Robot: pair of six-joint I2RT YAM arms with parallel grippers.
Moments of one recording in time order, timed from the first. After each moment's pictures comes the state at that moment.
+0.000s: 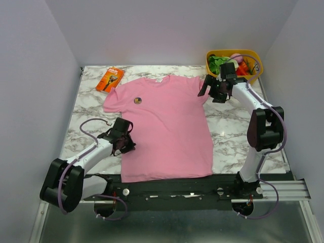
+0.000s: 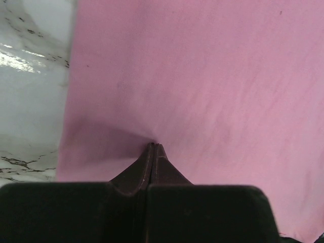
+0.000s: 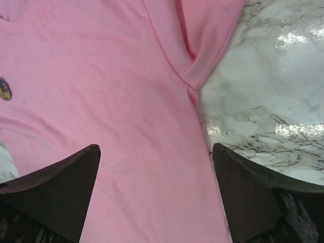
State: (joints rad) left arm -0.38 1.20 0.52 -0.39 0.00 -0.86; right arm 0.16 1.89 1.54 -0.57 -0.19 0.46
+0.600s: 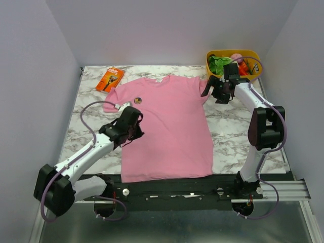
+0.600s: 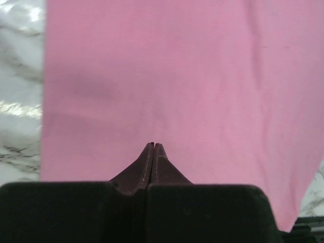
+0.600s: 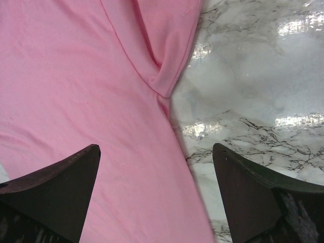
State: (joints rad) left arm -0.54 1.10 0.75 -0.54 -0.15 -0.85; right arm 0.11 1.91 1.53 -0.57 -0.19 0.46
